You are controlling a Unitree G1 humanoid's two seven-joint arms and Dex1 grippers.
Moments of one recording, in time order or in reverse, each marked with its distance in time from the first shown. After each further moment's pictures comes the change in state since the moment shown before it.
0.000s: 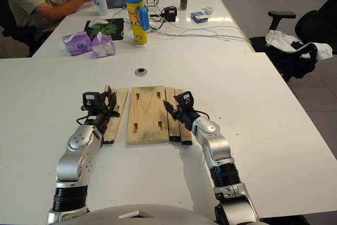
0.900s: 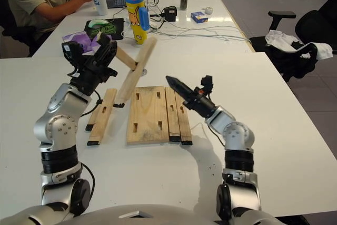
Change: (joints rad) left arm -0.449 0.071 0.256 0.067 -0.693 0.273 -0.295; right arm -0.181 -0.064 -0.436 0.126 0.865 0.524 0.341
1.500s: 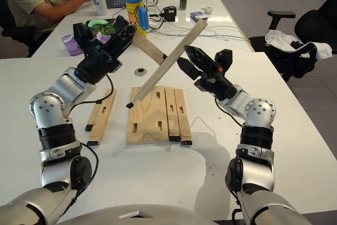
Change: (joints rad) left arm -0.161 0.011 0.062 0.203 -0.472 0.301 -0.022; right arm -0.194 -0.092 -0.076 0.118 0.188 0.209 0.100
